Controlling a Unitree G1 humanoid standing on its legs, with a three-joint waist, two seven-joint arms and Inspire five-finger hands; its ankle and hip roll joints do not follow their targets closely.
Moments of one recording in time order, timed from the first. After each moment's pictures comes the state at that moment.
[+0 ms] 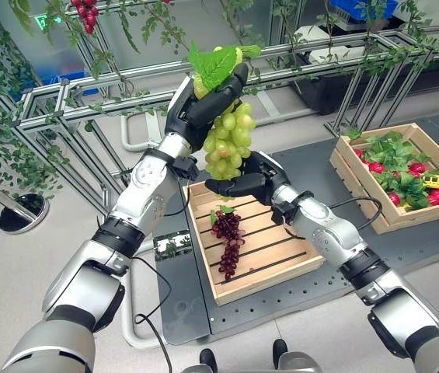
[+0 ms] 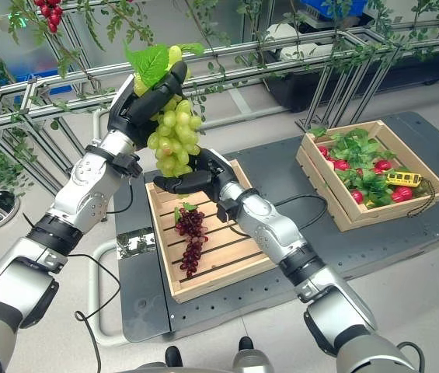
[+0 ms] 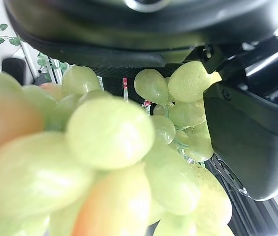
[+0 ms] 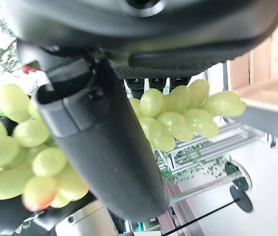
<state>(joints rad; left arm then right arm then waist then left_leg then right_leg) -0.87 0.55 -0.49 0.44 -0.85 -0.23 -0.08 -0.72 -0.36 0.54 0.33 0.92 0.15 0.04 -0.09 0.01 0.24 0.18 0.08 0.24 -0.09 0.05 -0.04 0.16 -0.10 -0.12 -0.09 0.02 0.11</state>
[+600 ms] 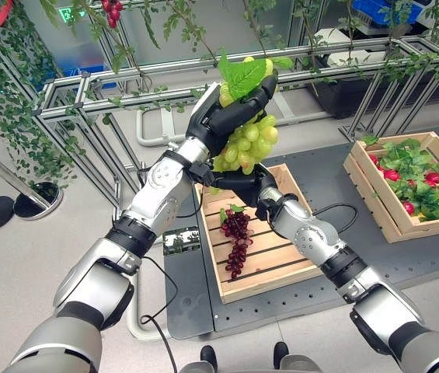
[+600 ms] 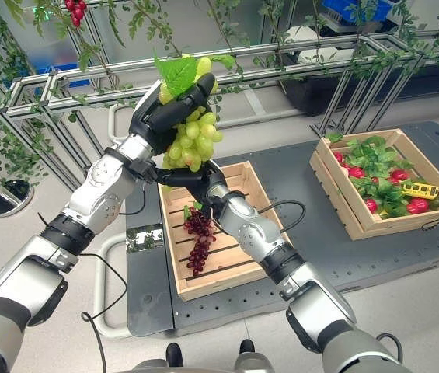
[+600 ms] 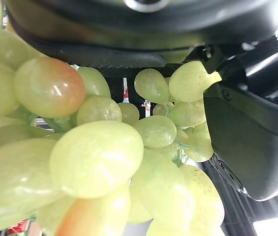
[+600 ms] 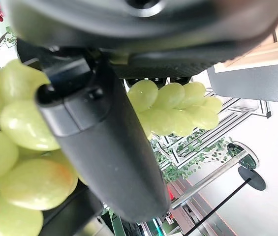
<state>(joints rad) -0.88 0.51 -0.53 0.44 -0.81 -0.22 -0.16 -0.74 -0.26 0.56 0.38 1.07 0.11 -0.11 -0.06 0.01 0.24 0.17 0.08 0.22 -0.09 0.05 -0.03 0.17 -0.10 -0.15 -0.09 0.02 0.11</state>
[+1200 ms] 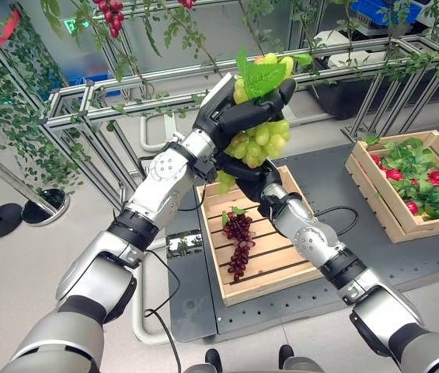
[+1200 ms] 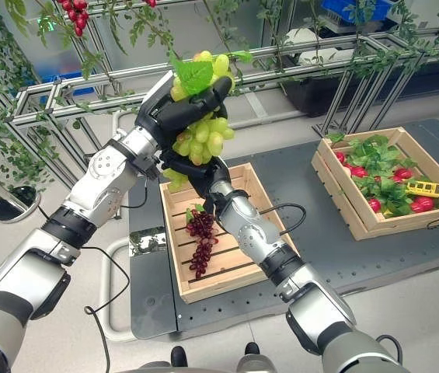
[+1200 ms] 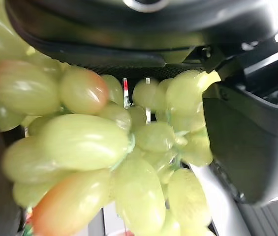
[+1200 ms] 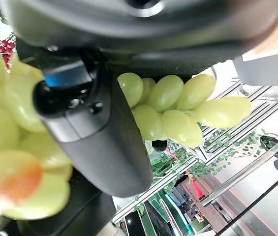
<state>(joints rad) -0.93 0.49 -0.52 0.46 -0.74 -0.23 -0.27 -0.73 -0.26 0.56 0.39 1.12 -0.01 -0.11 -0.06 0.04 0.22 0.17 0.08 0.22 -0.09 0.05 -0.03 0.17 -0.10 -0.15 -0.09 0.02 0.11</state>
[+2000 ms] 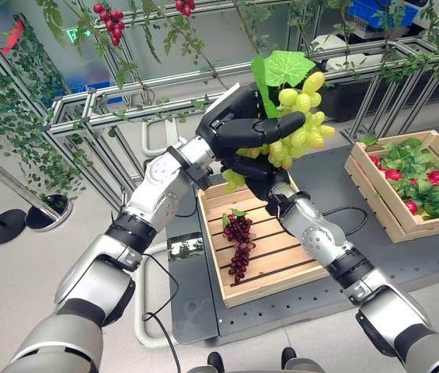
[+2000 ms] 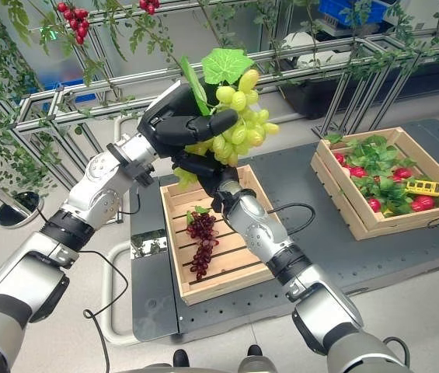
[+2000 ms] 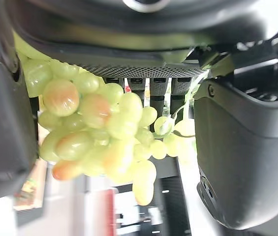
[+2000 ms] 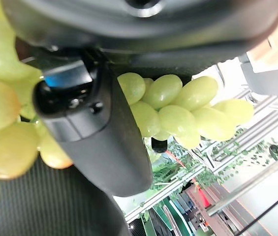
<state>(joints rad) -0.88 0.49 -0.49 0.45 -0.94 -0.23 -0.49 -0.72 -0.30 0.53 0.39 1.11 -0.01 -0.10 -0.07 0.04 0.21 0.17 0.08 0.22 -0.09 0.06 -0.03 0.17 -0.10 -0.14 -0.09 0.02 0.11</state>
